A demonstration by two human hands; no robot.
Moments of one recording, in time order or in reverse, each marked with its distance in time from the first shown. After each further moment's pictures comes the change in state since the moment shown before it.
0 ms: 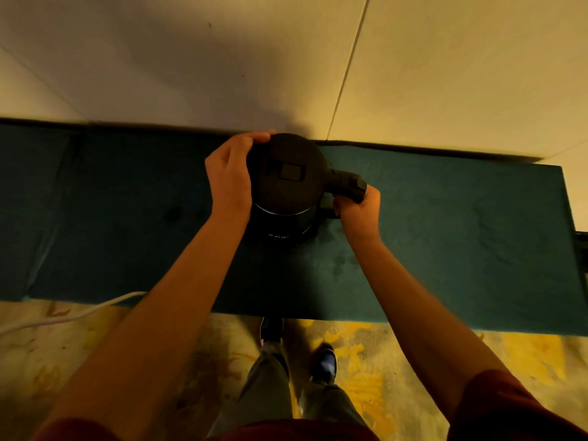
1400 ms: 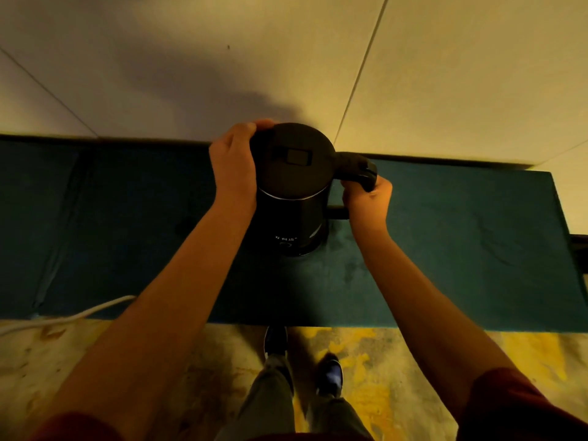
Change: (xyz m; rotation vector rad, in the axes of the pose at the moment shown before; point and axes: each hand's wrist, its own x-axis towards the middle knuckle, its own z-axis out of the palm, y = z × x) left_hand 0.017 0.044 -0.011 -0.079 -0.004 -0.148; right_hand -0.011 -0.044 0.023 0.142 0.115 -0.001
